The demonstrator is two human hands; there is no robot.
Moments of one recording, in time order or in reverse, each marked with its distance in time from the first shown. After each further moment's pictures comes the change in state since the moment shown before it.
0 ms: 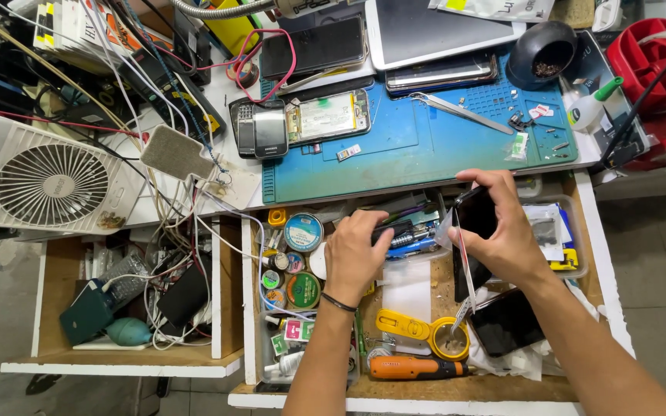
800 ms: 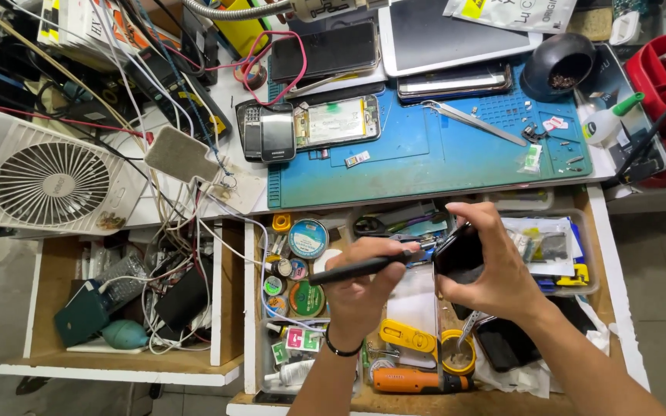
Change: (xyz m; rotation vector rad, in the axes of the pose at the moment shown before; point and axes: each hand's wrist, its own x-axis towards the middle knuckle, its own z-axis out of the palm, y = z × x) left_hand -0.019 0.047 -0.031 -1.168 0.418 0.297; right_hand -0.012 0.009 0.031 -0.117 -0.023 -0.316
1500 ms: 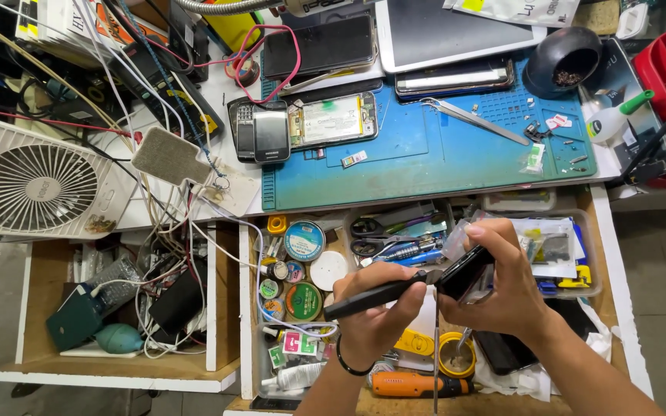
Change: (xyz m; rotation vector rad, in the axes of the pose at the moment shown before) left_hand -0.021 0.003 0.004 0.265 -0.066 0.031; right_hand -0.010 0.004 -0.005 0.008 0.038 -0.305
